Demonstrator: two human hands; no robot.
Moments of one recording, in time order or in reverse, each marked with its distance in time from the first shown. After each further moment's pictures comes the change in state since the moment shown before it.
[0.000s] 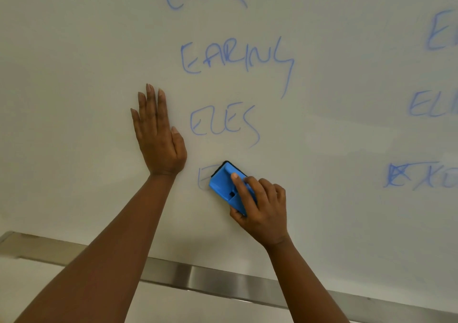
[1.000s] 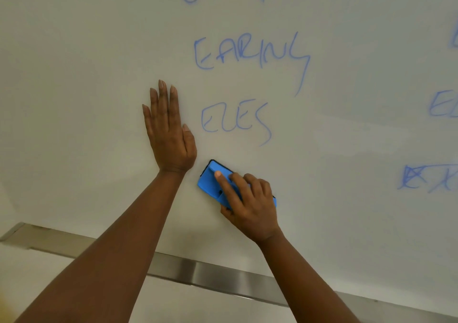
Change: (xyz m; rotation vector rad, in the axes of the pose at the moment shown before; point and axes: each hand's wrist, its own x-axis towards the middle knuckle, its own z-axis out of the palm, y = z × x) left_hand -0.001 -0.002 0.000 -0.006 -0.017 0.012; right_hand 0.015 -0.027 0.008 0.061 -0.082 -0.096
